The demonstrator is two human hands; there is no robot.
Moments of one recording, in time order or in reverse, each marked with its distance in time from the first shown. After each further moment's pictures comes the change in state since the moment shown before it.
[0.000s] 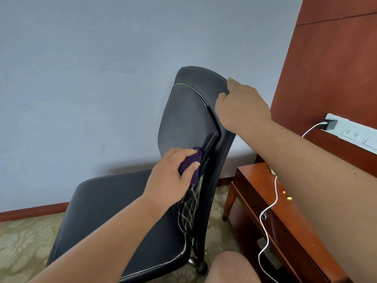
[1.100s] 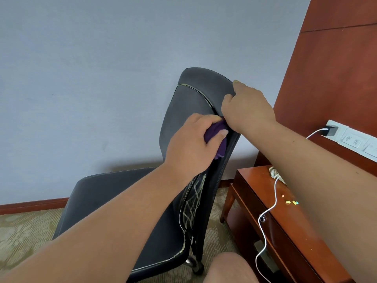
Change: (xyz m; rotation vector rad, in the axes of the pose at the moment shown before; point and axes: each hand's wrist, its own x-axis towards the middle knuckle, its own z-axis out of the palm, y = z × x) left_hand 0.050 0.064 -0.012 0.010 0.151 0.144; right_hand 0.003 0.000 0.003 0.025 0.025 -0.013
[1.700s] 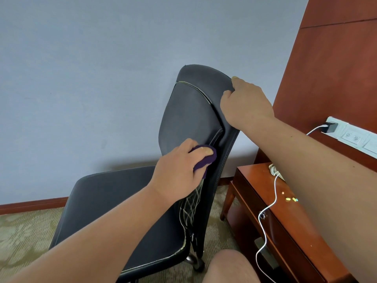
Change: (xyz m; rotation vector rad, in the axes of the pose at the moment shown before) left_hand -0.049 -0.037 -0.002 0.267 -0.121 0.218; right_hand 0.002 0.002 0.001 -0.003 0.007 -0.013
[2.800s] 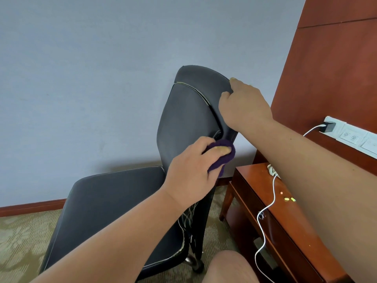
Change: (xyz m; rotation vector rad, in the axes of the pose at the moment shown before) left_hand 0.013 0.033 0.007 -0.123 0.066 0.035; right_hand 0.000 0.002 -0.001 0.030 -0.023 0.013
